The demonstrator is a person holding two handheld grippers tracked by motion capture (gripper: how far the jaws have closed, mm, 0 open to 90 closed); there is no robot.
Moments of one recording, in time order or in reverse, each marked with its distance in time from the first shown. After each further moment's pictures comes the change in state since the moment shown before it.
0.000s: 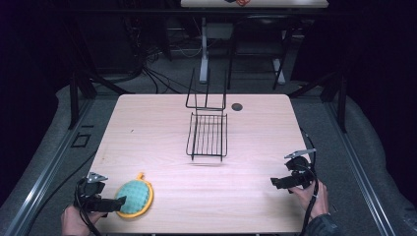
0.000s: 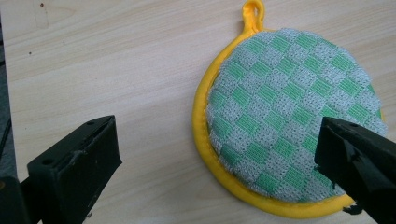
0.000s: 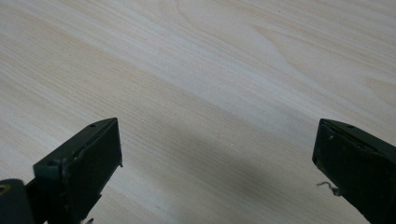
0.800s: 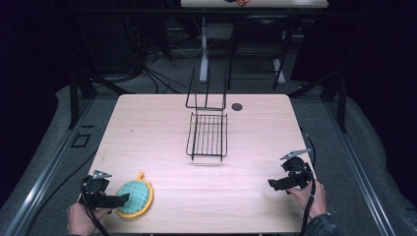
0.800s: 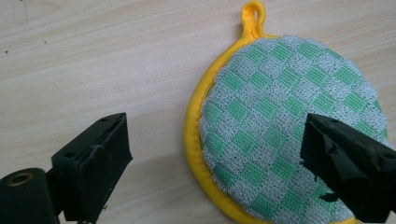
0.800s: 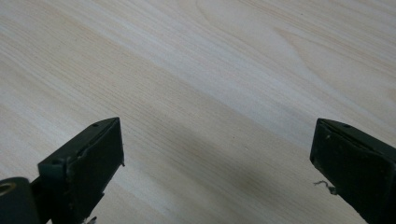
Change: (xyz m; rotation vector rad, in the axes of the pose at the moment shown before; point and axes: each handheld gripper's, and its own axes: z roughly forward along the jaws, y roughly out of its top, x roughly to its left) left arm -0.001 0.007 0.013 0.025 -0.019 -0.037; right arm 0.007 0.003 0.004 0.018 0.021 -0.057
